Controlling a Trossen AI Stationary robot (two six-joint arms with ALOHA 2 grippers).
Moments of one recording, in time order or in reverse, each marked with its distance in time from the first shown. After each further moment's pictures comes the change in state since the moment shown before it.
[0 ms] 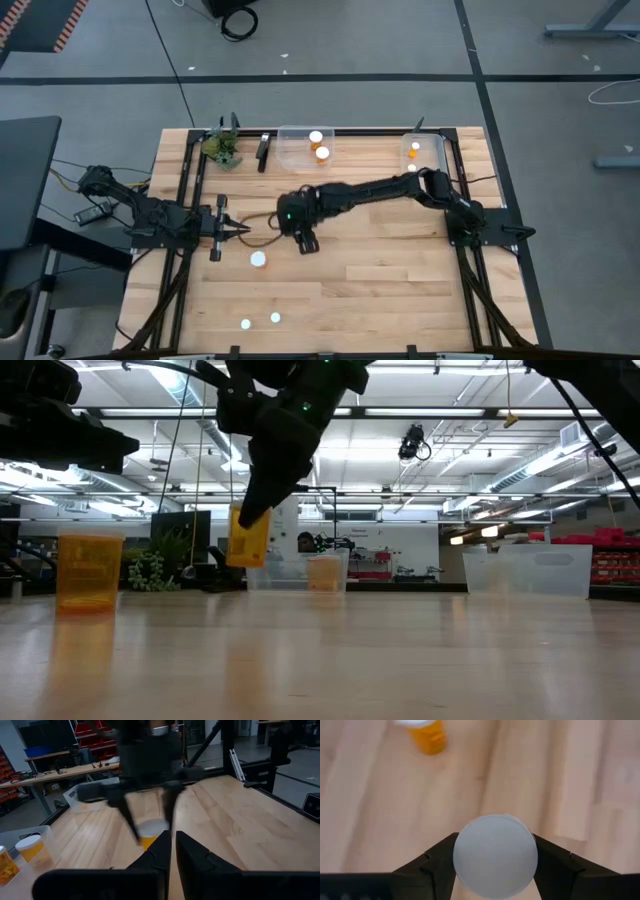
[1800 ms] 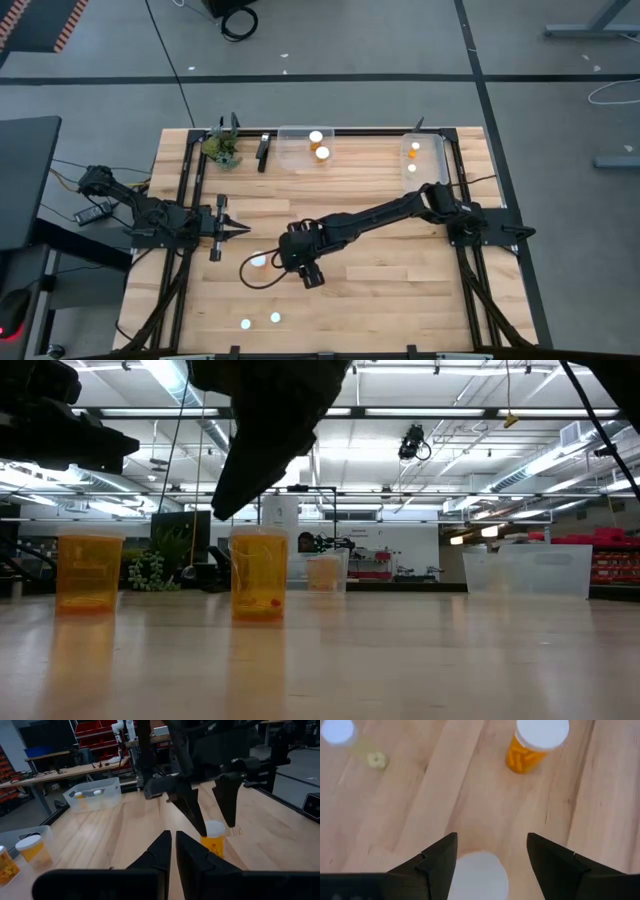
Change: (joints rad) left arm 0.000 0.000 0.000 0.000 0.000 0.000; right arm 0.183 0.007 -0.036 0.079 0.000 0.089
